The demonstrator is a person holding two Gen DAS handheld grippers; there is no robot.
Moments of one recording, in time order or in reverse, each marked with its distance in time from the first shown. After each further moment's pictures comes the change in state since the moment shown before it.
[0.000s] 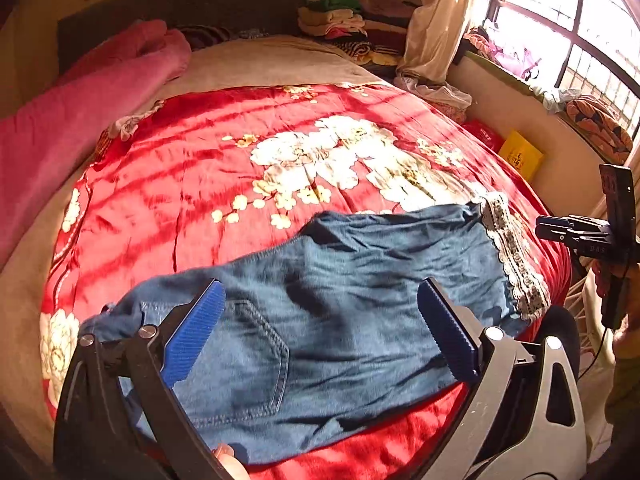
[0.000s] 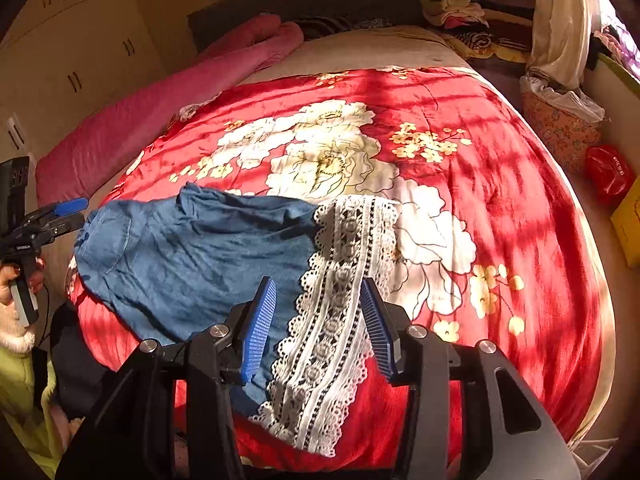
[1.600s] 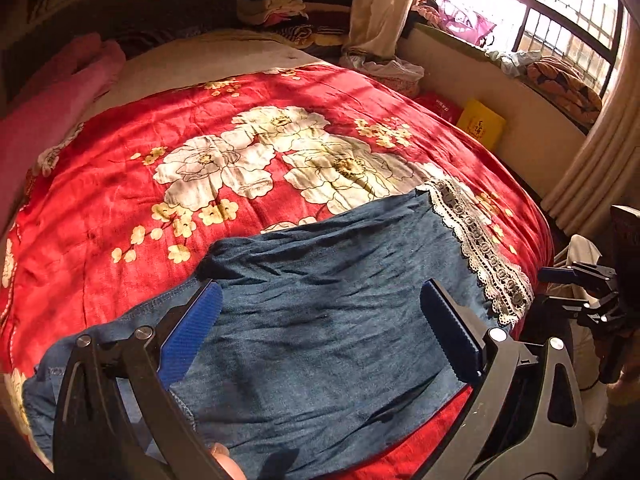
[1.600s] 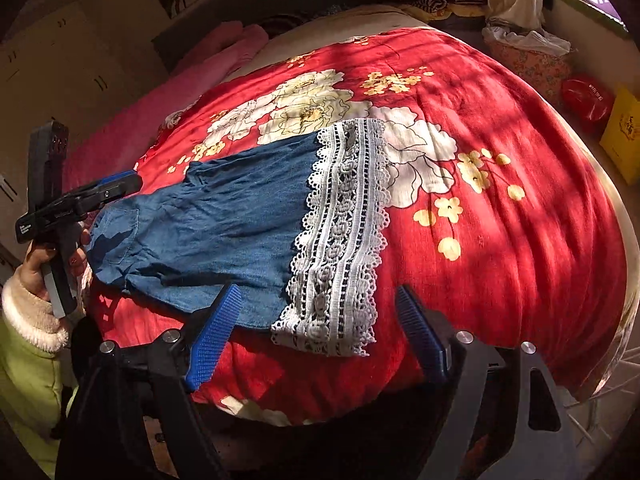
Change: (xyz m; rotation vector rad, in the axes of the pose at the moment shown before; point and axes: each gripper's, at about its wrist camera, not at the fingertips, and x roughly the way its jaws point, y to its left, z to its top) left arm 0.057 -0.075 0.018 0.169 0.055 -0.134; right arm -0.031 0.018 -0.103 0.184 0.013 0.012
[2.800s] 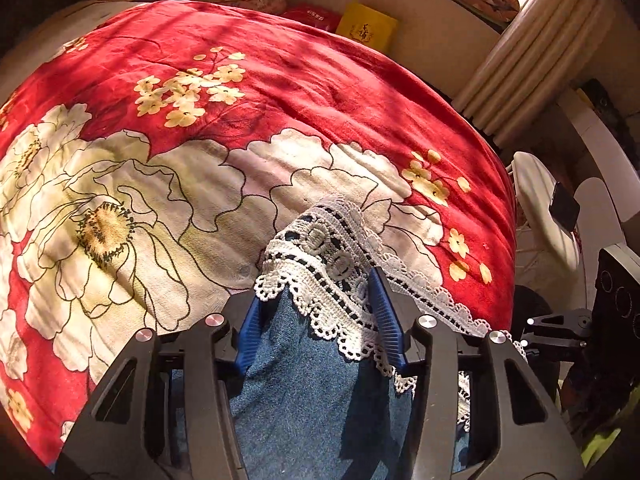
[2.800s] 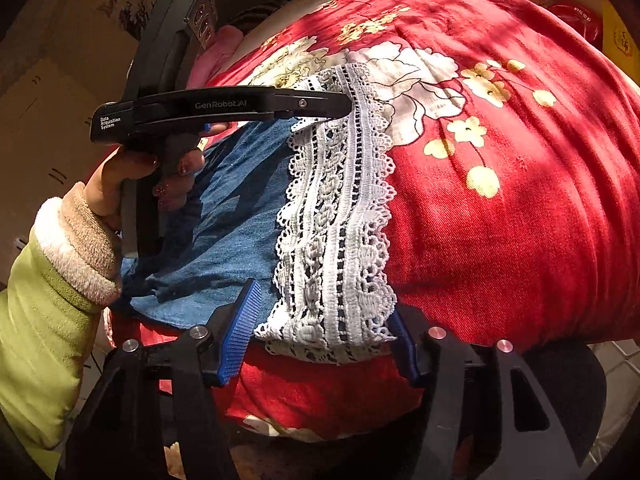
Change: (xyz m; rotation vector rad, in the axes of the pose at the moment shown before) left arm 0.188 -0.105 0.072 0.288 0.305 -0.382; right arm 0.044 -0.023 -0.001 0.189 0.046 0.079
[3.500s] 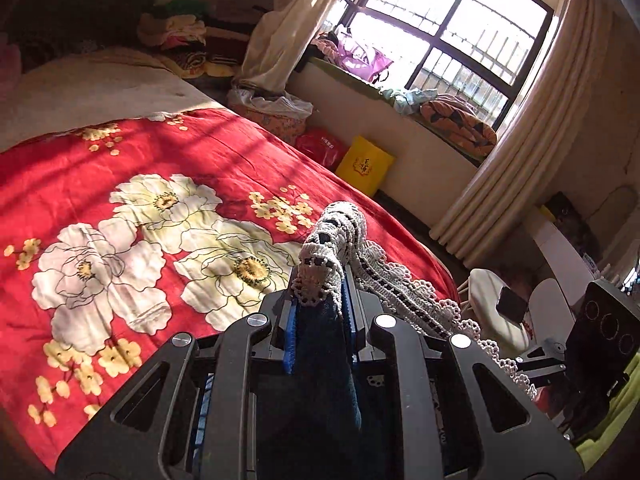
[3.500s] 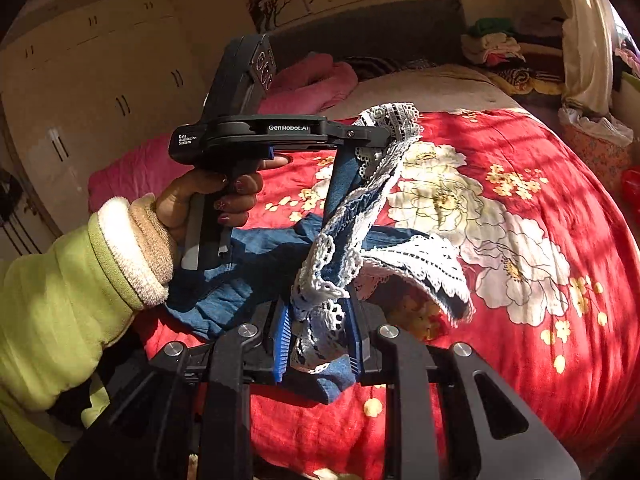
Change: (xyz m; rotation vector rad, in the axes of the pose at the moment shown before) left arm -0.182 0.075 -0.076 -0.182 -0.486 -0.080; right arm -0.014 0.173 0.019 -0.515 -0.159 0.083
